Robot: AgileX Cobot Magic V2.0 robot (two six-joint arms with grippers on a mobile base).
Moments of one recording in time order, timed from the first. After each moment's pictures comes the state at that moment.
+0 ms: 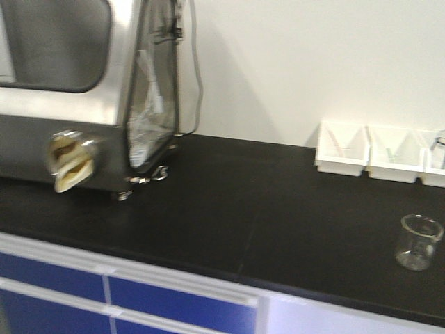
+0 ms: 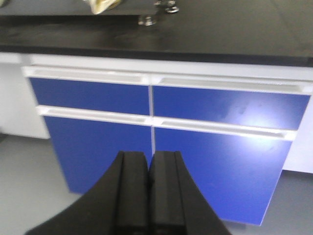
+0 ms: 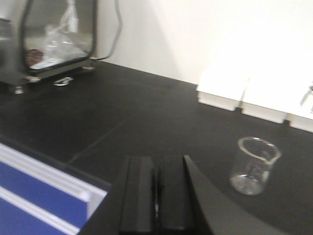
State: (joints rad) left arm -0.07 -0.01 0.03 -0.02 0.01 0.05; right arm 0.07 0.67 -0.36 -0.58 -0.14 0.45
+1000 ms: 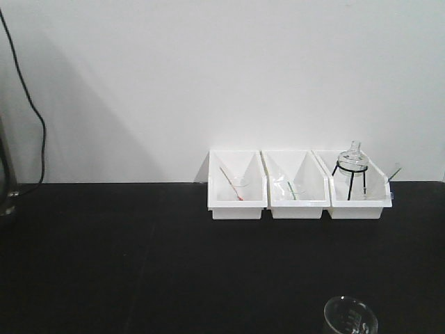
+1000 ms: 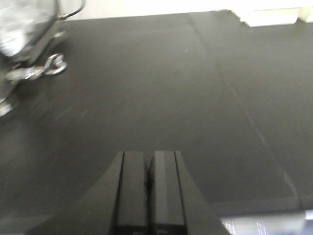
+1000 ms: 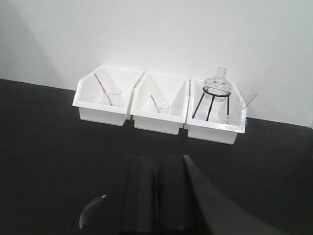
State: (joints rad) left arm -0.07 -0.01 0.03 -0.02 0.01 0.05; right arm 0.07 0.67 -0.36 -0.58 -0.14 0.45
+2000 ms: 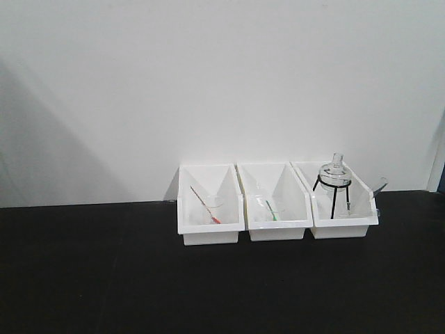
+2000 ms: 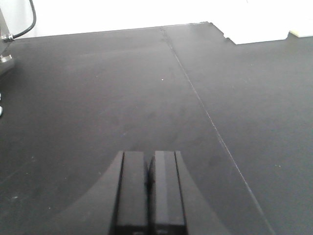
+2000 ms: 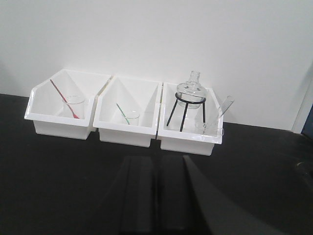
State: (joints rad) left arm -0.07 -0.01 0.03 -0.02 0.01 0.05; right arm 0.07 0.67 -0.36 -0.58 -0.14 0.45
